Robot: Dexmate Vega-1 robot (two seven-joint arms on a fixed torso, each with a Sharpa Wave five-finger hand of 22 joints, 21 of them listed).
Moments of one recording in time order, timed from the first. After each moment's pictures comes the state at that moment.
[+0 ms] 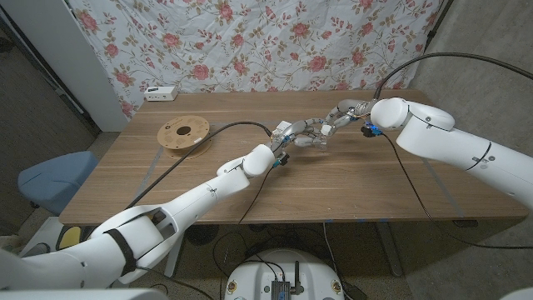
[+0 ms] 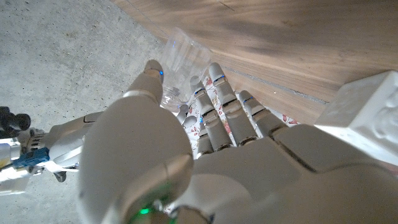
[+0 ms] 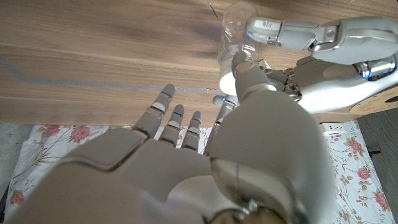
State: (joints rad) left arm 0.54 0.31 0.86 -1.19 0.15 -0.30 0.12; left_hand 0.97 -0.01 0.43 -0.14 0.17 0.24 -0.04 0.19 0.17 0.87 -0.15 0.19 0.18 0.85 -0.11 0.17 0.16 0.28 -0.04 0.19 0.17; right arm -0.51 -1.00 -0.74 -2.17 -0.11 -0.84 0.33; right_hand 1.02 0.11 0.40 -0.18 0.19 0.72 -0.16 0.42 0.26 0.17 -0.07 0.21 0.20 0.15 0.01 0.23 0.21 0.37 0.04 0.20 0.17
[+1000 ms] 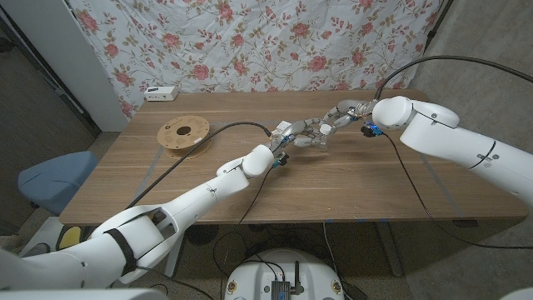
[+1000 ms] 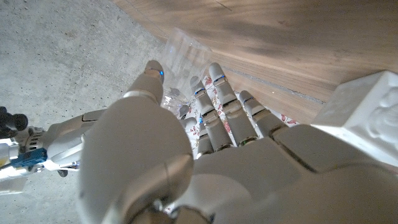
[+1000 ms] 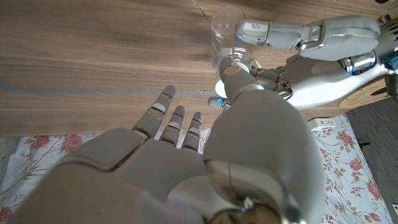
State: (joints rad) left arm 0.53 0.30 0.86 -1.16 0.15 -0.31 0.12; left_hand 0.97 -0.01 0.44 -0.15 0.17 0.24 -0.04 0.19 0.17 0.86 -0.15 0.19 0.18 0.86 -0.11 0.17 0.16 0.28 -0.04 0.19 0.17; right arm -0.52 -1.01 -0.71 -2.15 -0.04 -0.79 0.33; right_hand 1.09 0.14 0.43 -0.18 0.20 0.65 -0.20 0.37 0.25 0.17 -0.08 0.20 0.20 0.14 0.00 0.23 0.21 0.35 0.03 0.20 0.17
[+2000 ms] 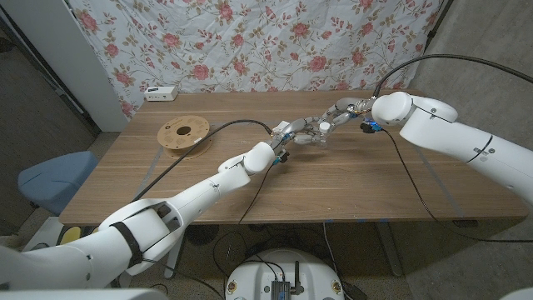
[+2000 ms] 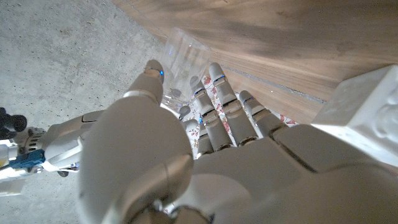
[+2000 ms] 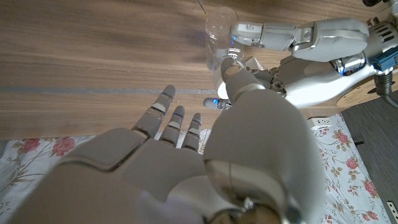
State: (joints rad) left arm 0.50 0.27 0.87 -1.09 0.14 -0.33 0.11; left_hand 0.97 -0.01 0.44 -0.15 0.17 0.24 -0.04 0.19 0.17 0.86 -0.15 0.19 0.18 0.86 -0.11 0.17 0.16 0.28 -0.04 0.19 0.17; right arm -0.49 -0.99 -0.72 -2.09 -0.03 -0.75 0.35; right_hand 1.09 0.12 0.41 -0.17 0.20 0.67 -0.19 0.36 0.24 0.15 -0.08 0.20 0.20 0.13 0.00 0.23 0.20 0.35 0.03 0.20 0.17
